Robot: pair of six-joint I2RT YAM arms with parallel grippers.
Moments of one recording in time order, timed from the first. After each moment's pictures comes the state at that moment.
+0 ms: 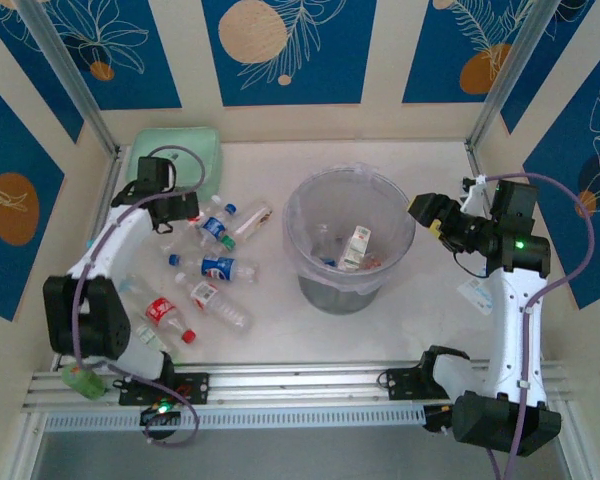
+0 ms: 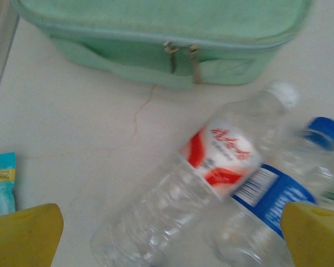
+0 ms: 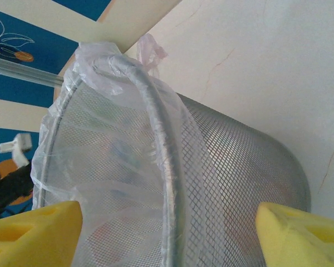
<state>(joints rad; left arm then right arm) -0.03 1.56 1.22 -0.61 -0.16 -0.15 -0.25 0.98 1.18 -0.98 -0.73 0.46</state>
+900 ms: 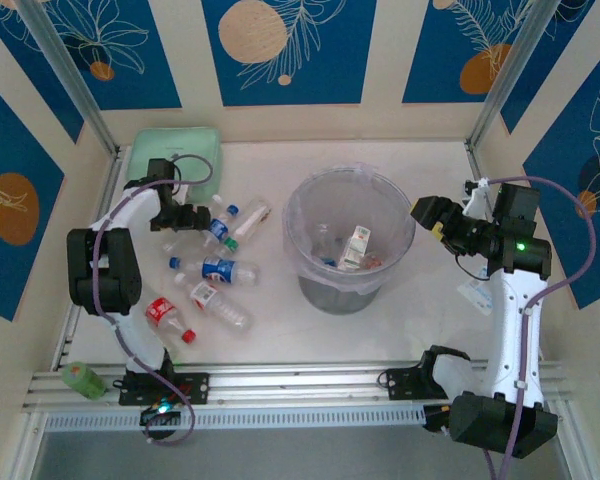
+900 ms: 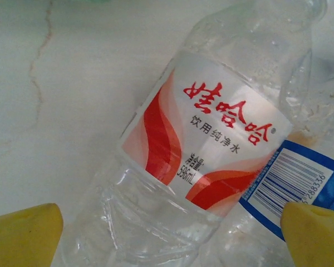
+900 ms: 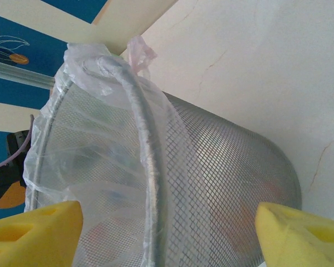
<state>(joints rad) 0.00 1.83 1.34 -0.74 0.08 0.00 -0.27 0.97 1.16 -0.99 -0.73 0.43</state>
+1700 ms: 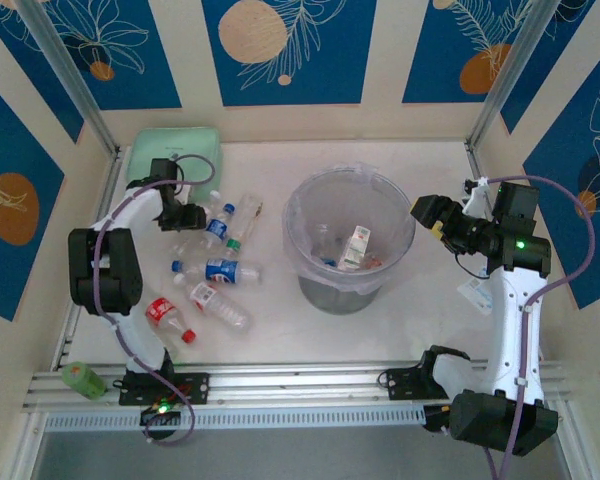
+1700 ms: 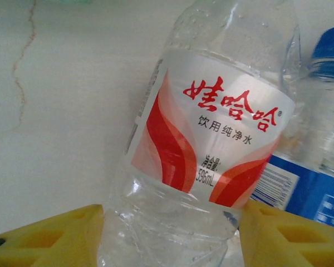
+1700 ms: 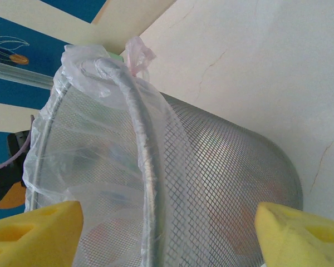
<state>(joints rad) -0.02 1.81 1.34 -0.74 0.08 -0.02 -0.27 0.99 1.16 -0.98 -0.74 0.44</state>
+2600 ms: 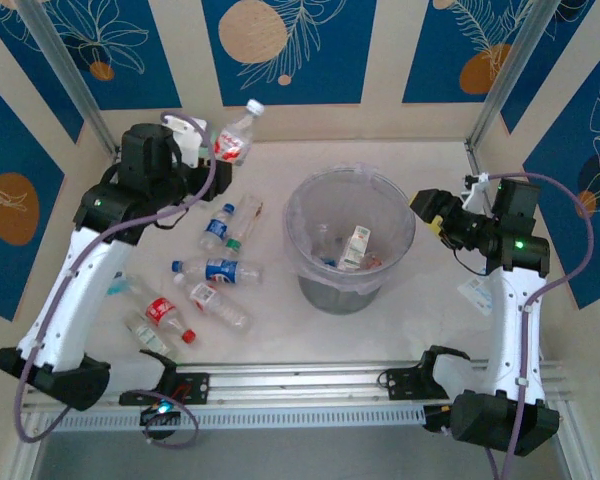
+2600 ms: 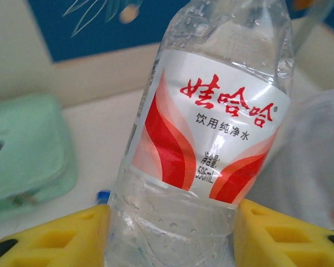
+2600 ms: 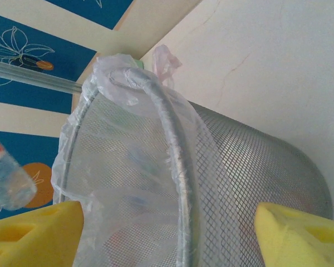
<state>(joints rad) -0.47 1.26 1.69 -0.88 0.04 -0.10 -0.25 0.99 1.16 -0.91 -0.79 0.52</state>
